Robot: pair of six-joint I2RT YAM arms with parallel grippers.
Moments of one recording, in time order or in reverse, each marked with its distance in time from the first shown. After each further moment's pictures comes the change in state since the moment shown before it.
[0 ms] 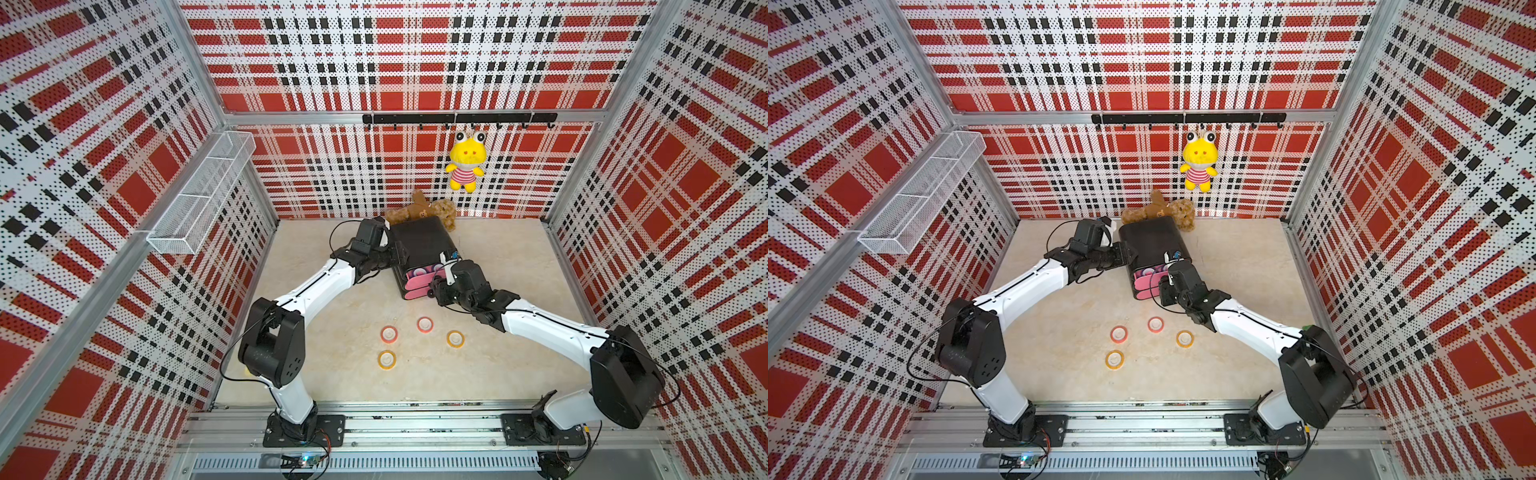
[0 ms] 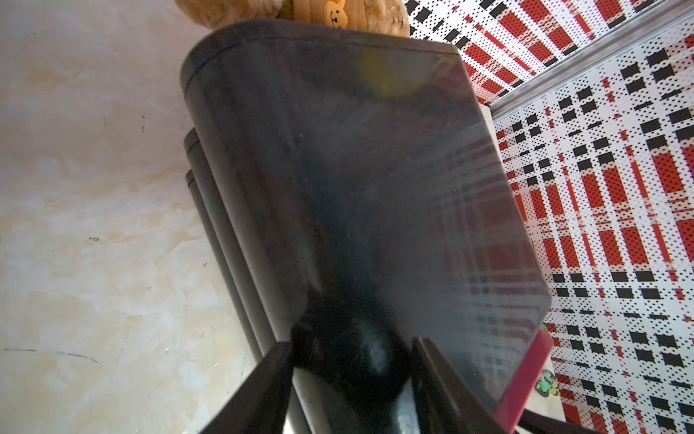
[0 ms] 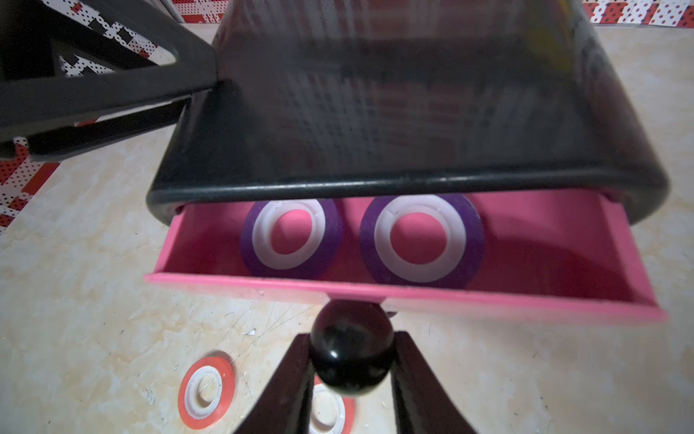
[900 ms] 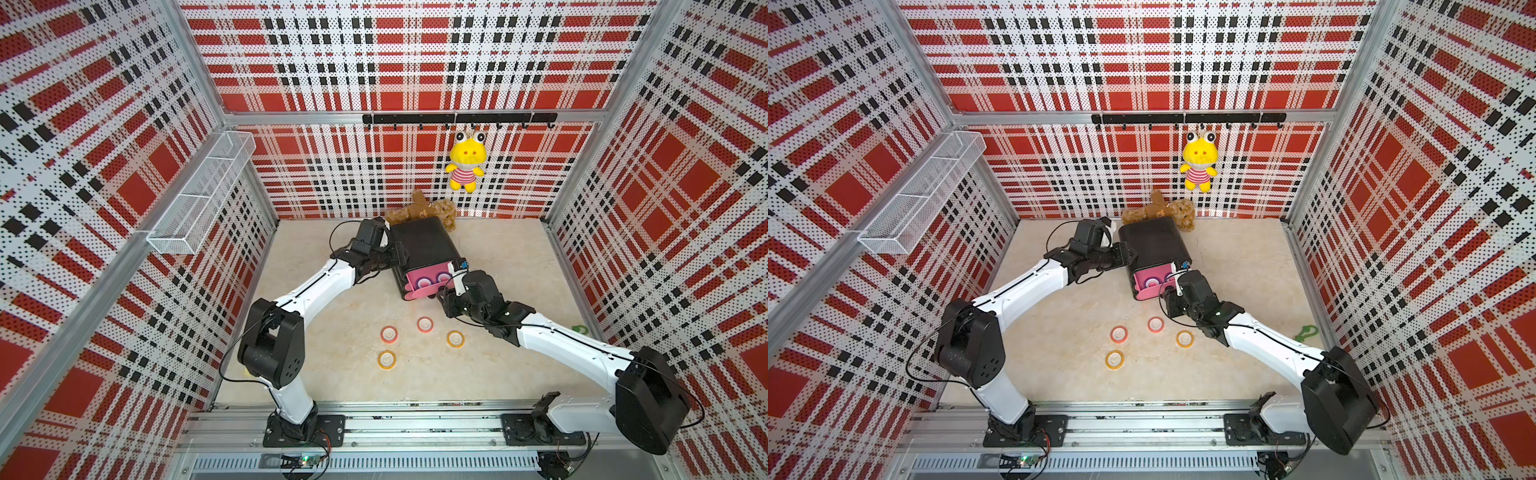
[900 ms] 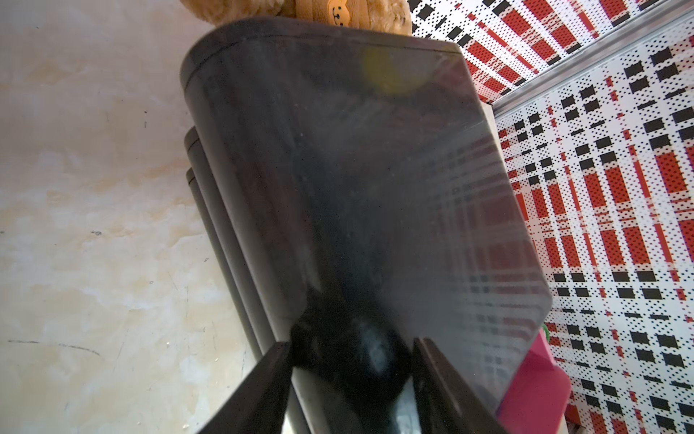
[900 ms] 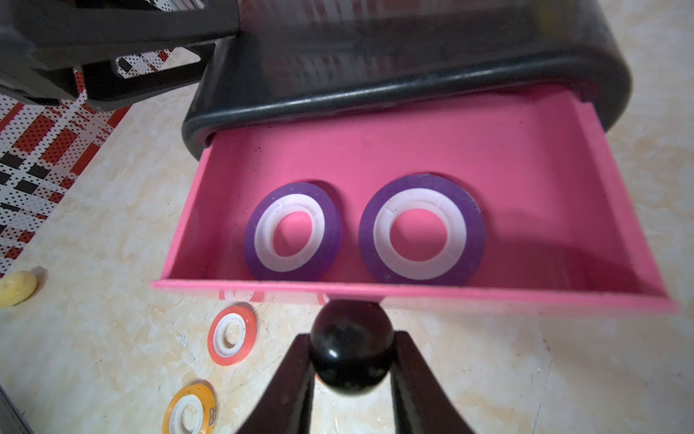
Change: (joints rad) left arm -0.002 -0.007 0.000 -0.014 -0.005 -0.005; right arm 0.002 -0.154 -0.128 -0.029 -0.044 0.033
